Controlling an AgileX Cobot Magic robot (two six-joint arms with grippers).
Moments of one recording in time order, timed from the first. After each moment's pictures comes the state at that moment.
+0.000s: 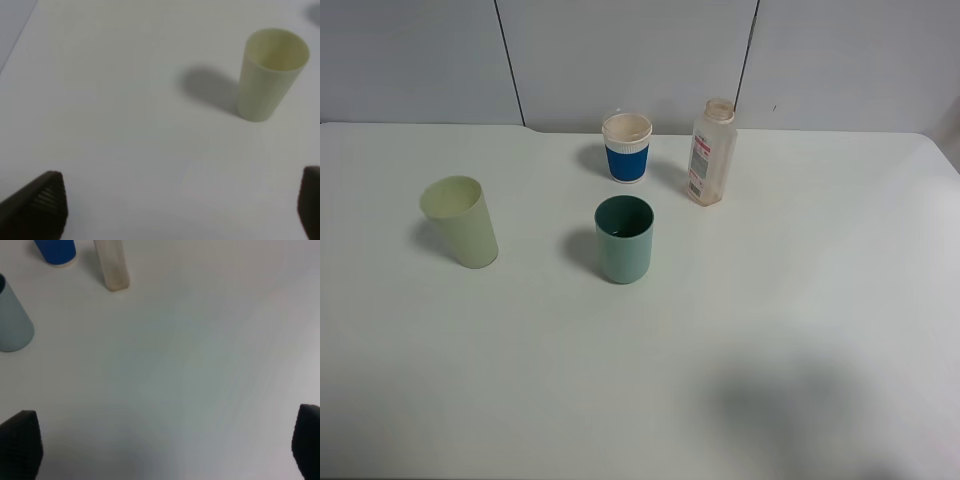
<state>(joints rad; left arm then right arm) 0.06 -0.01 -0.51 0.02 1.06 -0.03 0.33 0.00 -0.50 -0.09 1.07 0.09</state>
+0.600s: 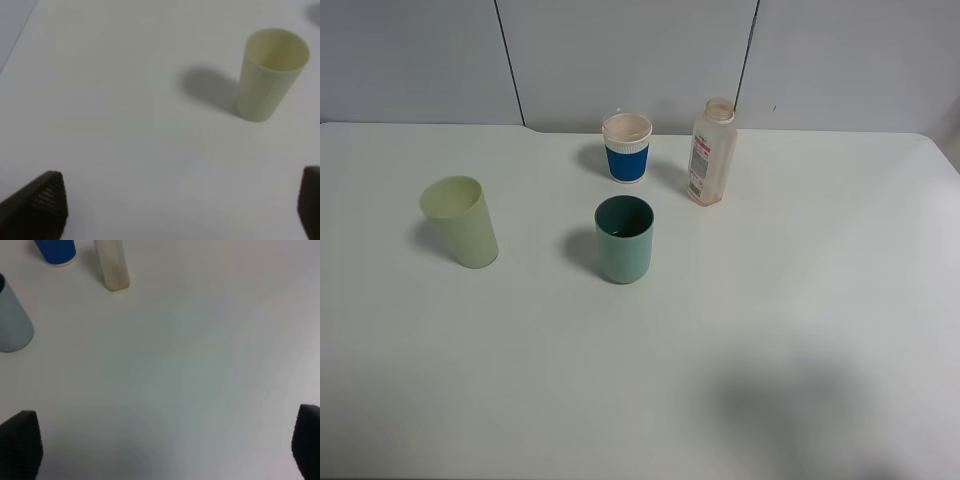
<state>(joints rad) 0.06 -0.01 -0.51 0.02 1.06 -0.03 0.33 0.00 -0.49 -0.09 1.06 0.09</state>
